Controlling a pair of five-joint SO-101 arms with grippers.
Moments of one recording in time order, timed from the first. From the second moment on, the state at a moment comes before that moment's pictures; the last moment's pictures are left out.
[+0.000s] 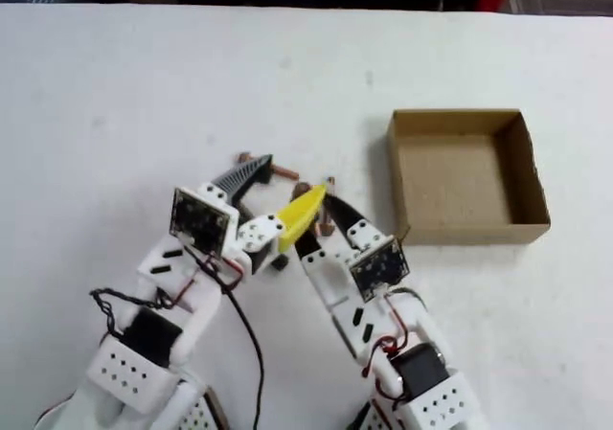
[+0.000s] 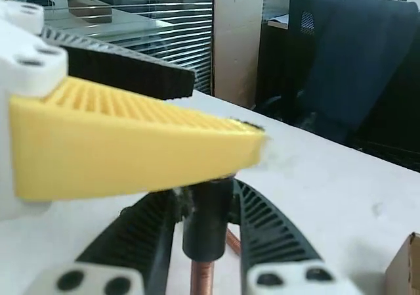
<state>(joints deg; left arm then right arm) 22.7 -75.3 78.2 15.0 1.4 -32.7 -102.0 96.4 18.3 8.0</state>
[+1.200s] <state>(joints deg) 8.7 -96.5 69.1 40.3 -2.1 -32.7 -102.0 96.4 21.4 8.0</state>
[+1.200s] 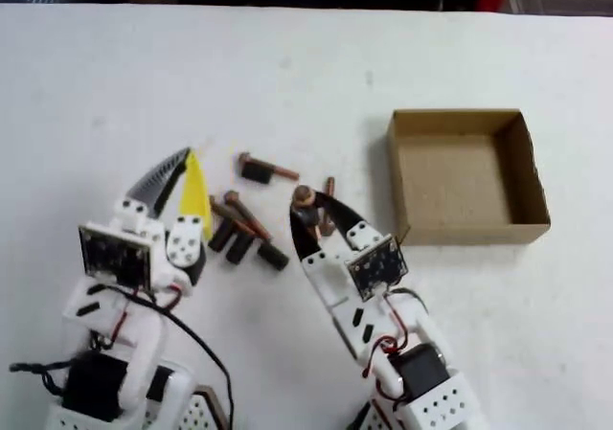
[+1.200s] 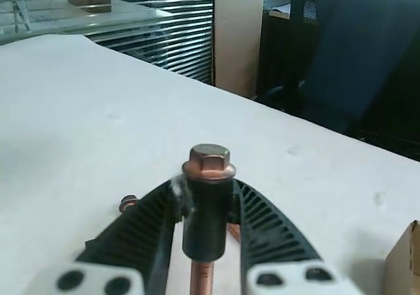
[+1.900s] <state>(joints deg) 0.4 -104.4 89.9 42.0 -2.1 -18.4 -102.0 87.7 41.5 12.3</state>
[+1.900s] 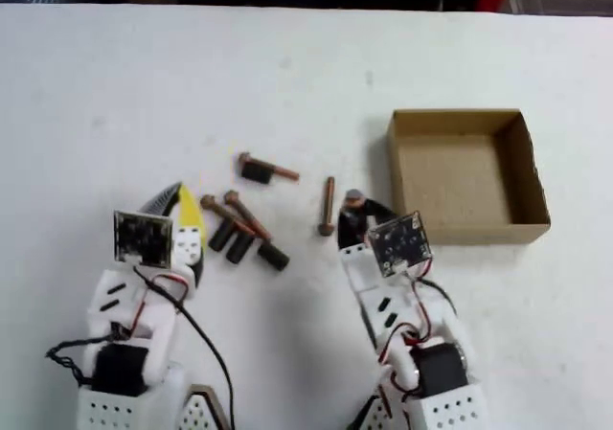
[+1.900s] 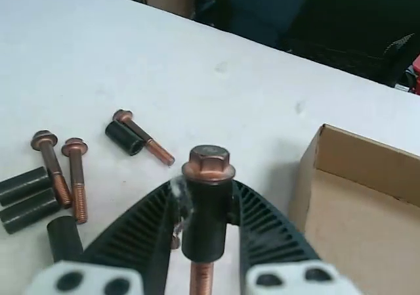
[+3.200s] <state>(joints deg) -12.3 -104.4 96.6 45.4 -2.1 4.1 -11.4 31.0 40.1 13.7</state>
